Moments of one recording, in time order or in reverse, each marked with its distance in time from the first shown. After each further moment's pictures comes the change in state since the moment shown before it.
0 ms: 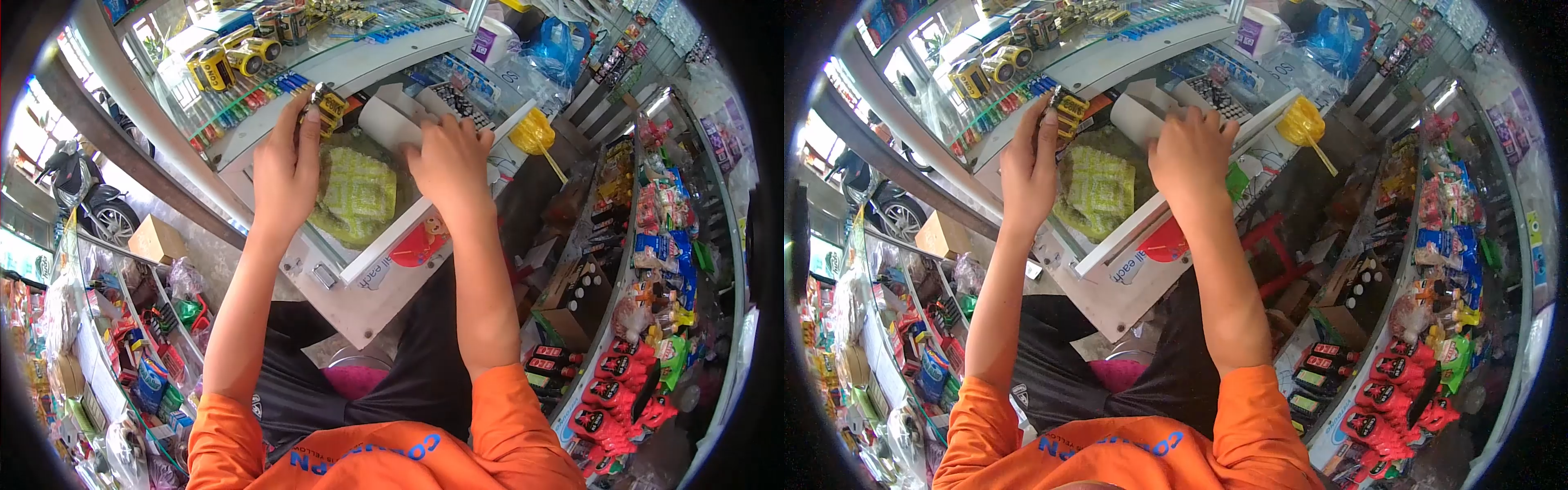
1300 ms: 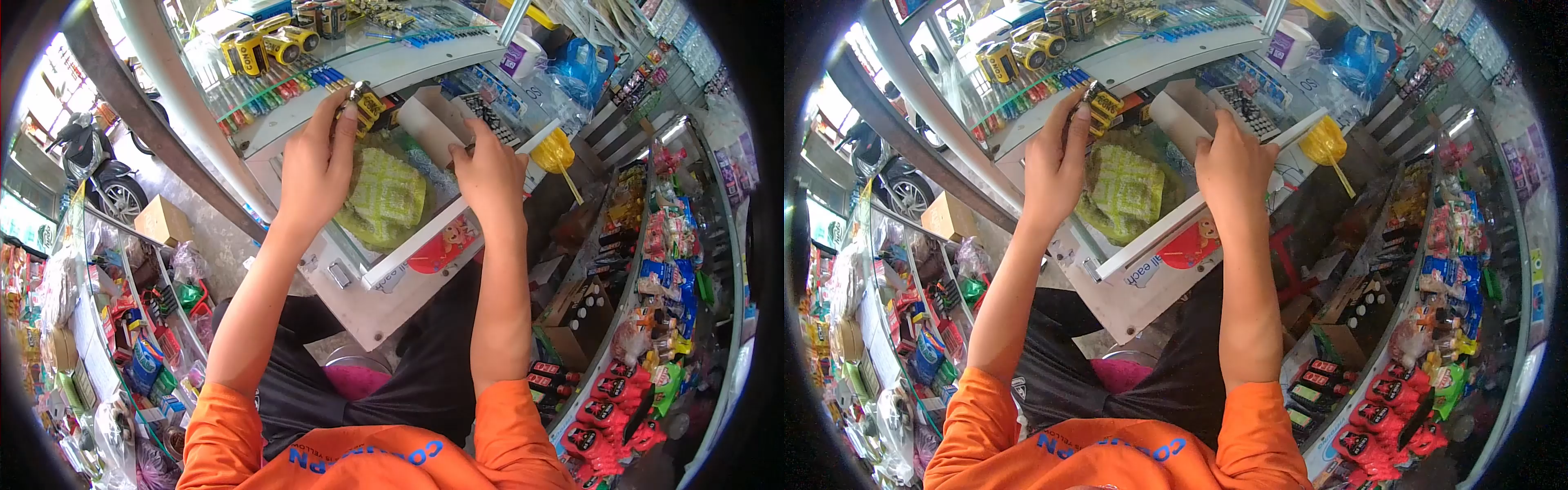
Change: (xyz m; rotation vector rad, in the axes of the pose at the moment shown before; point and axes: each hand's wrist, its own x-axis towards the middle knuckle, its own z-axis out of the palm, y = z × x) left_hand 0.001 0.007 -0.004 -0.010 -0.039 -0.063; right_hand 0.005 0.011 -0.009 0.204 -0.055 0.168
